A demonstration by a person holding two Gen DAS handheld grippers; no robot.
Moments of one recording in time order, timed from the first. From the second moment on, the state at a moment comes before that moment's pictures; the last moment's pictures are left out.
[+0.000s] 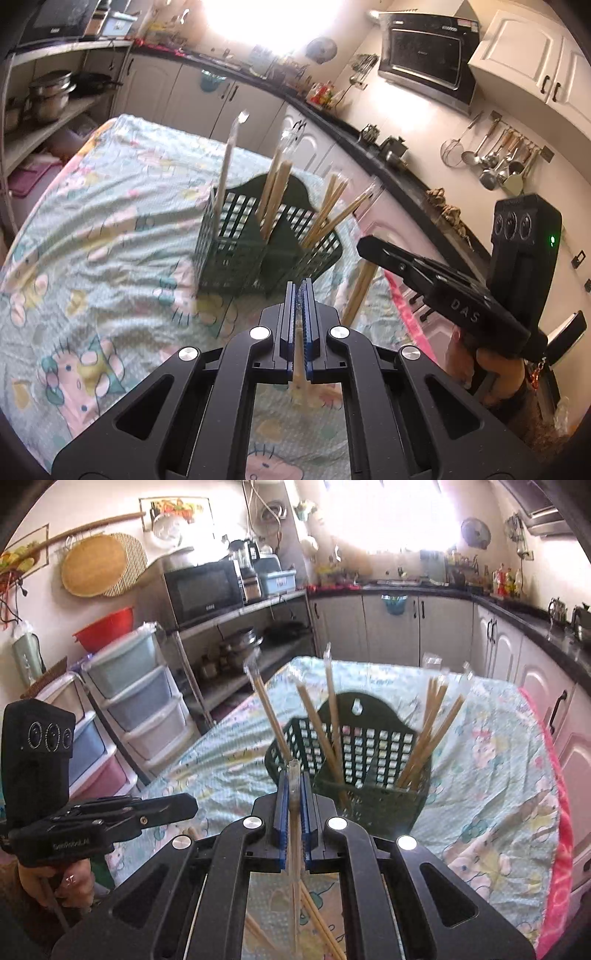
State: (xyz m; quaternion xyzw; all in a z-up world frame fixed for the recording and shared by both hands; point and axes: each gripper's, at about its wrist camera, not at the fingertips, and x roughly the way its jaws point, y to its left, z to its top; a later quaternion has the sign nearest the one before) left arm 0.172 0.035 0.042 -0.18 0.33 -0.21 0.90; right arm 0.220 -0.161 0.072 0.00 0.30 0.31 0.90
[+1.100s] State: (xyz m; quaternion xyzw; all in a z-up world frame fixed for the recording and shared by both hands) left arm 0.198 0.029 0.167 -0.15 0.20 -0.22 0.94; right arm 0.203 -0.184 0.159 0.02 0.18 0.28 0.94
